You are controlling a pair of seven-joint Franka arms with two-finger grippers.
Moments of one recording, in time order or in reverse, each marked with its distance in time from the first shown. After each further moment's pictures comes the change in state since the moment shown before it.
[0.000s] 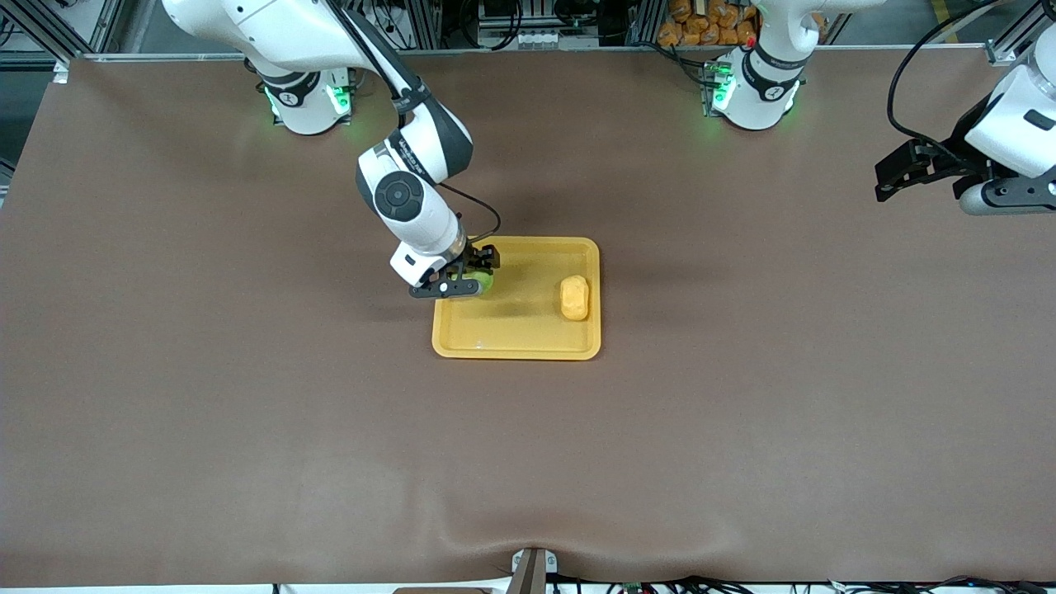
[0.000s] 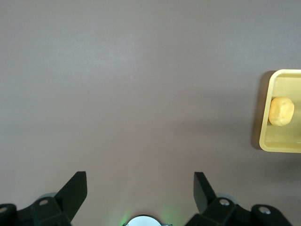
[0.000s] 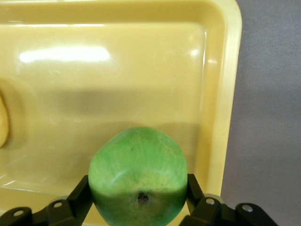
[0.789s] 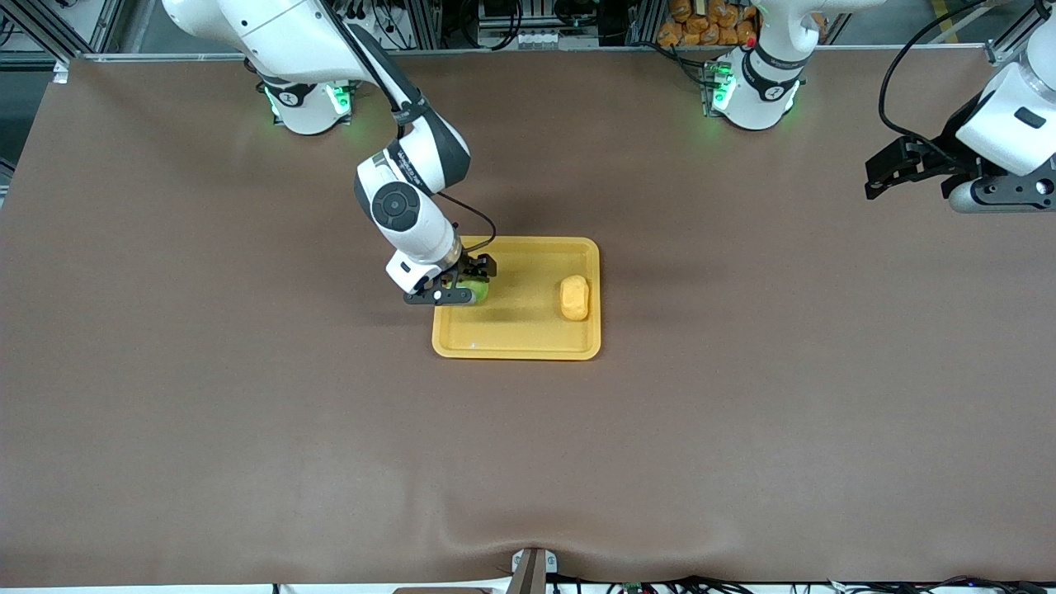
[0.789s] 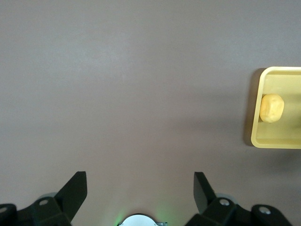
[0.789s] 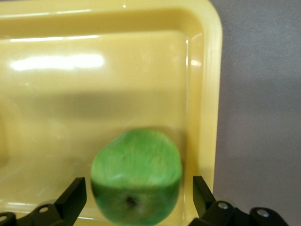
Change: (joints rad) left arm 0.005 0.000 -0.012 0.001 -0.029 -0.003 0.000; right arm 0.001 0.022 -0.024 0.003 0.000 0.030 0.026
